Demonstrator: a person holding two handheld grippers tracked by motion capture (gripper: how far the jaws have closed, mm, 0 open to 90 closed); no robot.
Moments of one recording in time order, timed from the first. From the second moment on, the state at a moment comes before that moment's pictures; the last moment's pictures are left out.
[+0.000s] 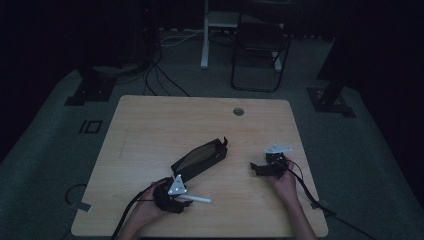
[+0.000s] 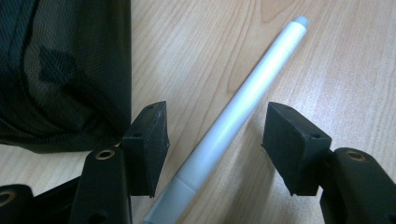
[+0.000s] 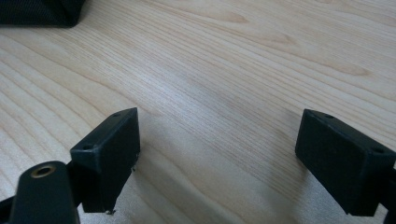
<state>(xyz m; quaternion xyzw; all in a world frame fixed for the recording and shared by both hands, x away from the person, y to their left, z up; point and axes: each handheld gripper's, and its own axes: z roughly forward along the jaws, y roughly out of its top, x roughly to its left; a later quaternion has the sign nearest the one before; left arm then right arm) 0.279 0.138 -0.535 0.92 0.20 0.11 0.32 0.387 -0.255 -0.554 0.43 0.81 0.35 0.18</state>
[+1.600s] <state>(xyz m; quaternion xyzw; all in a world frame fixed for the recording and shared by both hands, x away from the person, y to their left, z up) 0.280 0.142 -0.531 0.90 0.24 0.09 0.35 0.387 -0.255 -0.554 0.43 0.81 0.35 0.18</state>
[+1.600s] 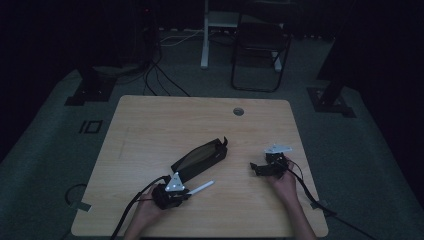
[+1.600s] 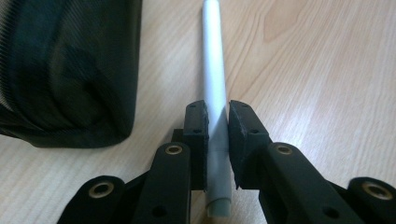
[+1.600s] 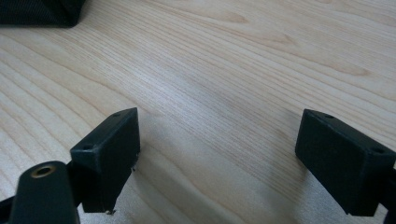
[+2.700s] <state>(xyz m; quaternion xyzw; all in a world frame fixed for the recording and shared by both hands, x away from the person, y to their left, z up) 0.270 0.161 -0.493 0.87 0.25 0.11 0.42 0.387 -0.255 -0.554 0.43 0.81 0.35 0.18</state>
